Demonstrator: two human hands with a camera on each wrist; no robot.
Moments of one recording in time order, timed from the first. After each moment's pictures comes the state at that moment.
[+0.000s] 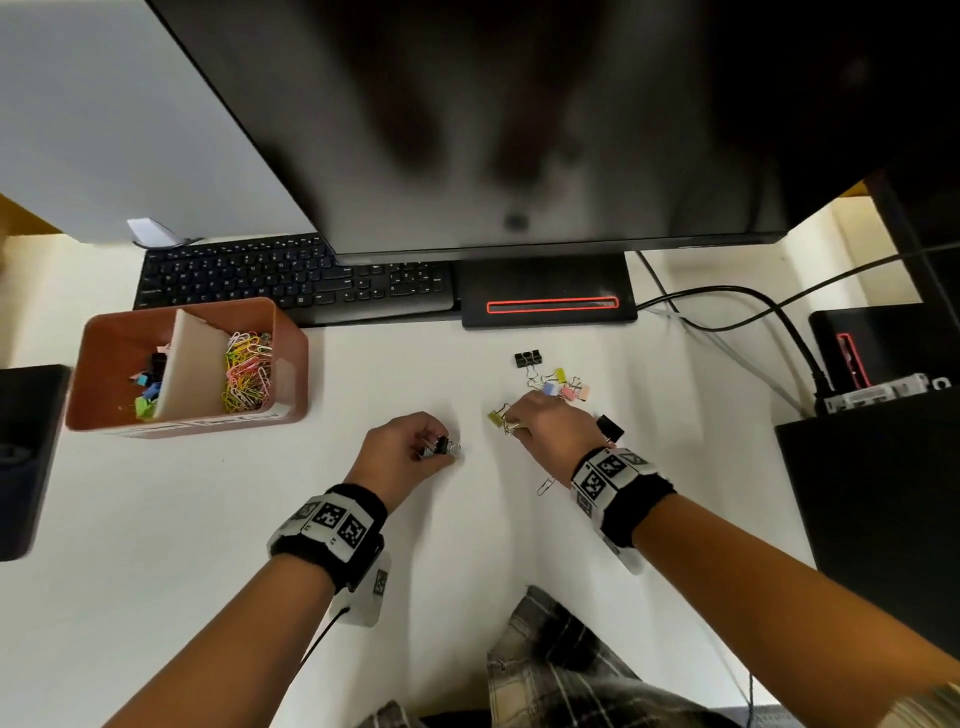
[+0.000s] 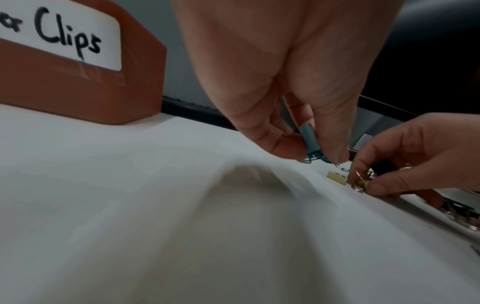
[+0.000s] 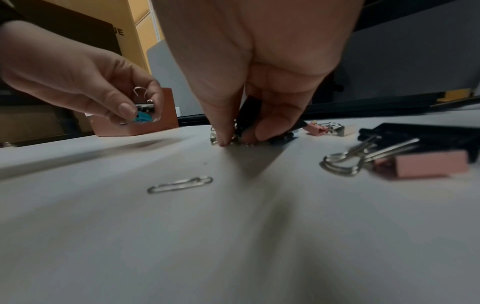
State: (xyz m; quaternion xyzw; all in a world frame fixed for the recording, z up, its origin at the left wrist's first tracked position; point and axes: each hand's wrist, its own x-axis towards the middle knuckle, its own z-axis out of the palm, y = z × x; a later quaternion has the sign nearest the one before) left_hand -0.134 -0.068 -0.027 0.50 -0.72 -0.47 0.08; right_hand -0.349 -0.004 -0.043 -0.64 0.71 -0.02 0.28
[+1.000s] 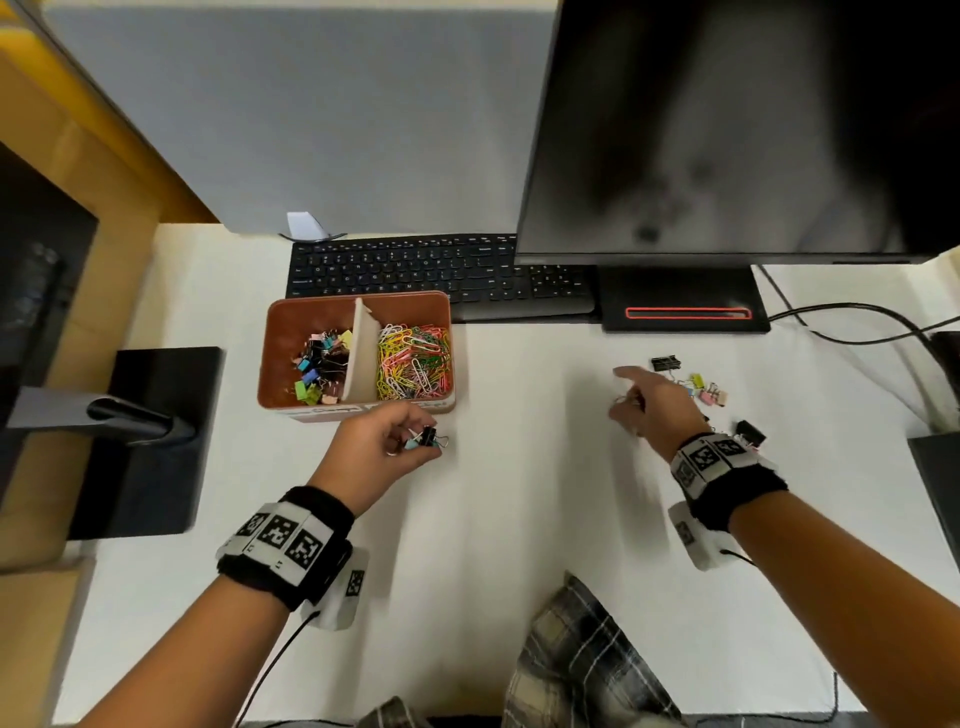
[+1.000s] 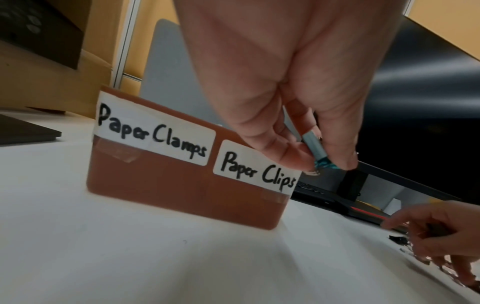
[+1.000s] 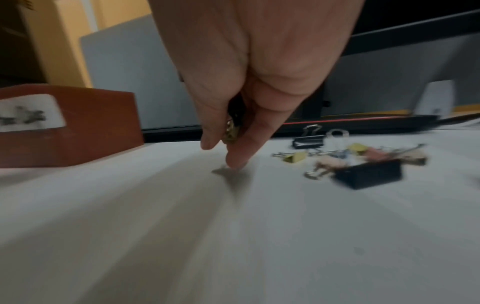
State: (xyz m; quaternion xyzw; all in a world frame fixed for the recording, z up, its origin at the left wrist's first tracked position) left_hand 0.051 -0.132 0.030 0.48 -0.73 -0.47 0.15; right_hand -0.279 -0.051 -0.016 -0.46 0.81 -0.14 0.32
